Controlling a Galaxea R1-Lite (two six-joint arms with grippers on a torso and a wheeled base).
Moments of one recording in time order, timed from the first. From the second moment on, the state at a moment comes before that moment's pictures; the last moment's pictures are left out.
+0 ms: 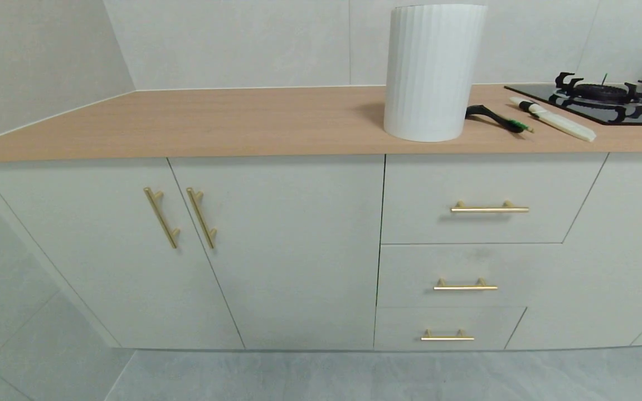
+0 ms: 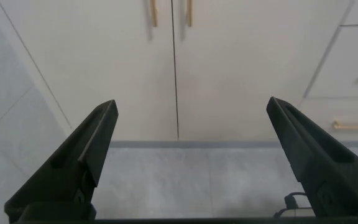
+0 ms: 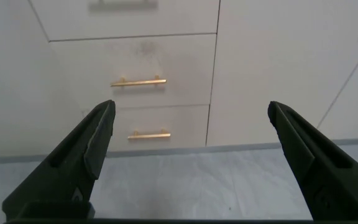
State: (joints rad) left arm 0.00 0.00 0.00 0.00 0.00 0.01; right arm 0.00 0.00 0.00 0.00 -0.06 0.01
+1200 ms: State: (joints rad) left arm 0.00 0.00 0.00 0.00 0.00 0.00; right arm 0.13 0.43 -0.24 0.00 0.04 0.05
